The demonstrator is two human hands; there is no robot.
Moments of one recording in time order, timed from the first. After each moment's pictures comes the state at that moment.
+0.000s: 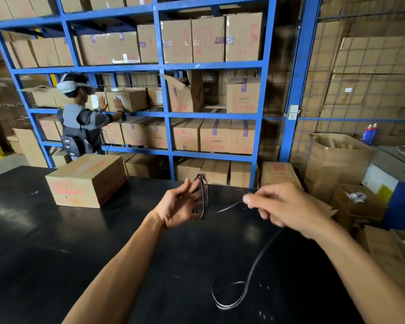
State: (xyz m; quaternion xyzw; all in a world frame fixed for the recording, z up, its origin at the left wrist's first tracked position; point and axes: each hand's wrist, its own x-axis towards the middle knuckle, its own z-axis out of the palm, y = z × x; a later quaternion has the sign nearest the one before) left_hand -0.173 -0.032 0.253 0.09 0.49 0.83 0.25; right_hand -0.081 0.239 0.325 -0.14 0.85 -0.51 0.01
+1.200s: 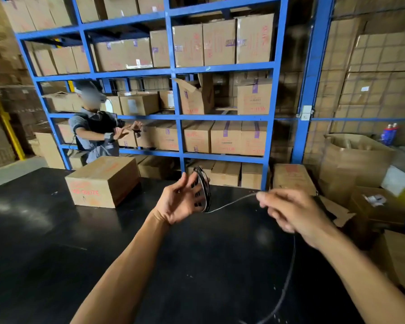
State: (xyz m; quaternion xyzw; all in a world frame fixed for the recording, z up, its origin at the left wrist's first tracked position) left_hand -0.166 -0.062 0.267 0.12 0.47 0.85 0.23; right_hand -0.085 0.229 0.304 -0.16 0.76 -0.64 0.00
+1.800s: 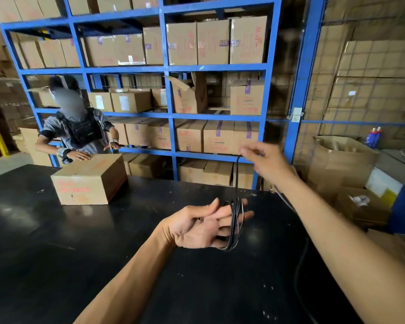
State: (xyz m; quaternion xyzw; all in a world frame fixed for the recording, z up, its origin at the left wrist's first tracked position) left_hand -0.113 -0.017 0.263 0.34 0.49 0.68 0.43; right_hand -0.182 0.206 0.346 -0.13 0.83 -0.50 -0.19
